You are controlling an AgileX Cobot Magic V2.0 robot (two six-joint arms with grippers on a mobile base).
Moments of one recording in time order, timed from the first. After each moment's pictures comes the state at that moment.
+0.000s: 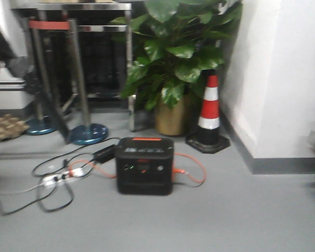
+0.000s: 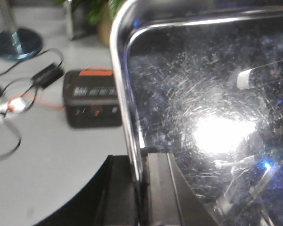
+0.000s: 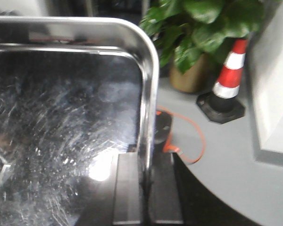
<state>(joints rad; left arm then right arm) -0.58 1.86 -1.89 0.33 0.67 -0.49 0.18 1.77 -1.67 0.10 0.37 -0.06</state>
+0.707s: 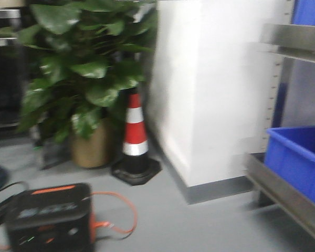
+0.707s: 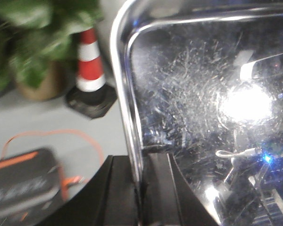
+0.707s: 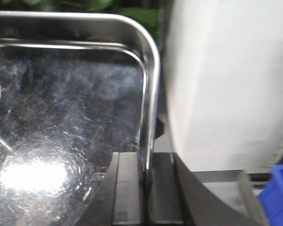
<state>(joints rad) -0.58 1.86 -1.89 0.36 0.66 -0.49 0.18 1.77 -1.67 0.11 0.37 -0.05</state>
